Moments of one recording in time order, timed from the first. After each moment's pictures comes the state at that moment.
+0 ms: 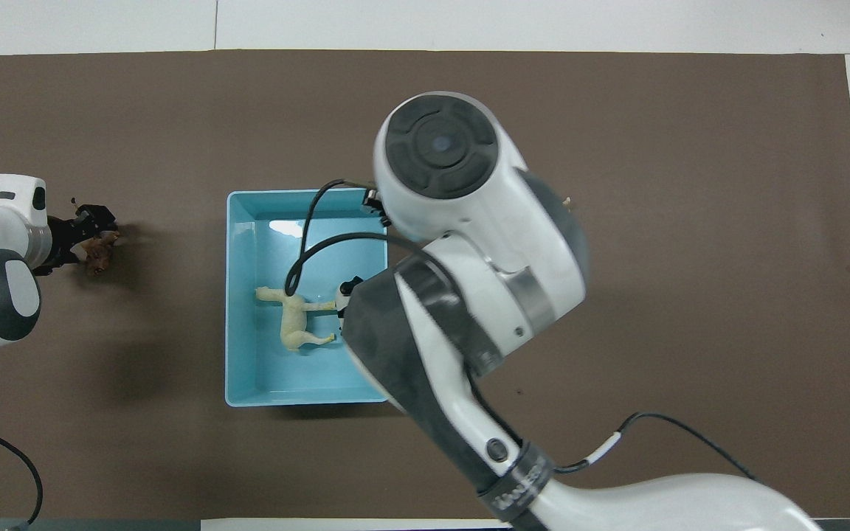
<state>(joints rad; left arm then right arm) 0.20 0.30 -0.02 -2.12 0.01 2.60 -0.43 0.69 0.42 -0.18 -1.29 0.06 1.77 0.76</state>
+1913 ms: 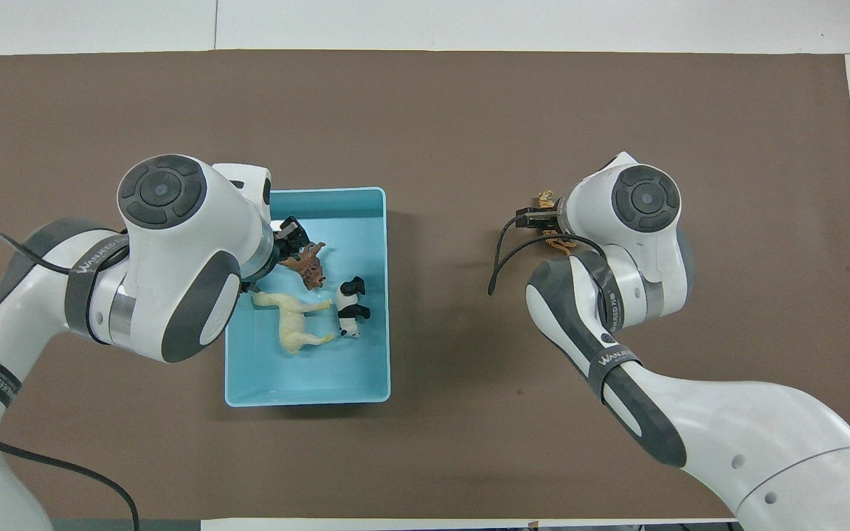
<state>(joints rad) -0.37 0.12 -0.06 -1.97 0.01 2.03 -1.03 0.46 0.38 -0.19 -1.97 0.06 2.49 0.30</state>
